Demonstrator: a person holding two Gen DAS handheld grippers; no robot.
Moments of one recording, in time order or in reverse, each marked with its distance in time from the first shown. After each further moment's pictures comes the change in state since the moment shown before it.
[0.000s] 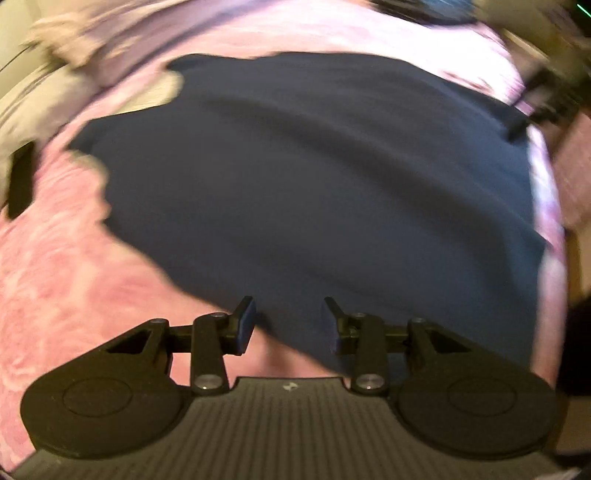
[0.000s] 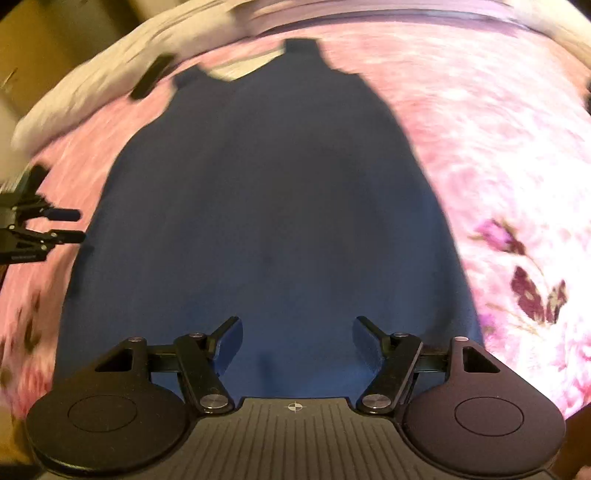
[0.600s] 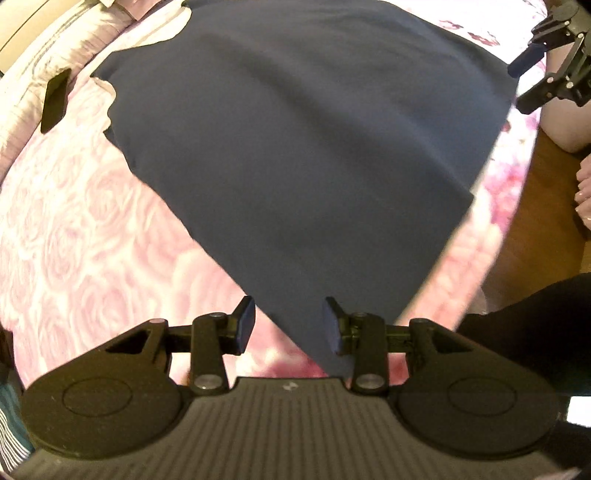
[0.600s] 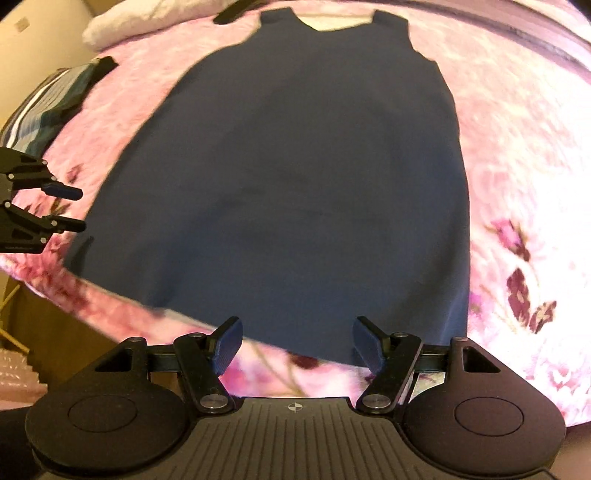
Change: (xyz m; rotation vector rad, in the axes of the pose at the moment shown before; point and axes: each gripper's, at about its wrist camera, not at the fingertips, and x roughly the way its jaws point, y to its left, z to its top) left arm -0.045 -0.124 -0.005 -0.189 0.247 0.149; right arm -0.028 0.013 -0.042 -0.293 0.120 0.059
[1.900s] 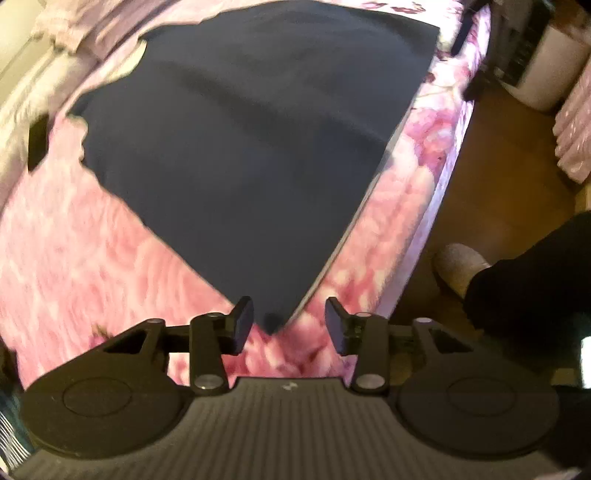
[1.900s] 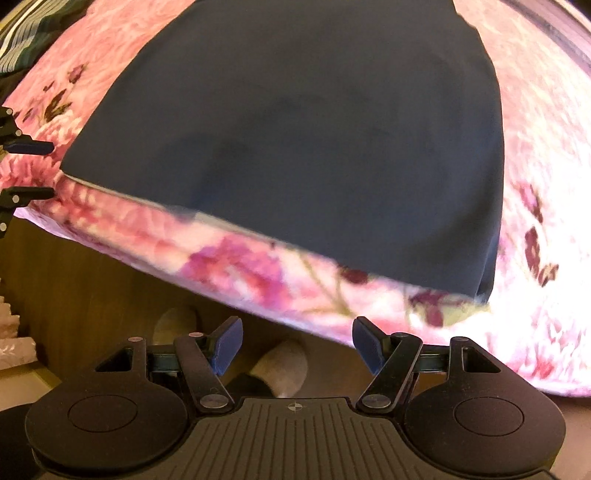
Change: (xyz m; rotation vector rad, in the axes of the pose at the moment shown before) left arm -0.013 -0.057 -0.040 0.182 -0.084 0.038; right arm 0.021 0.044 -0.015 -0.140 0.202 -0.130
